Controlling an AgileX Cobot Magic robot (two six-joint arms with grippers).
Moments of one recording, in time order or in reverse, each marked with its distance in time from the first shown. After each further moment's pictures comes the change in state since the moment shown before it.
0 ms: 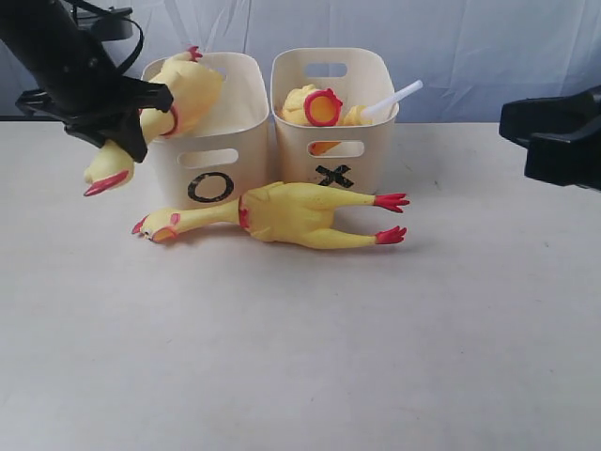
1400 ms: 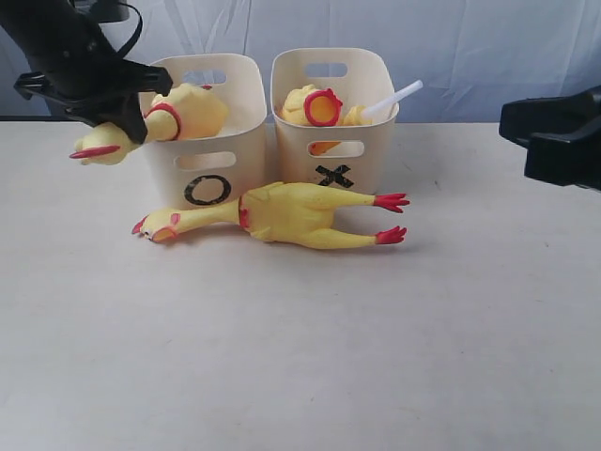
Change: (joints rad) left arm 0.000 0.004 -0.049 0.007 -0.023 -0.017; right arm 0.000 0.000 0.000 0.000 0.000 0.000
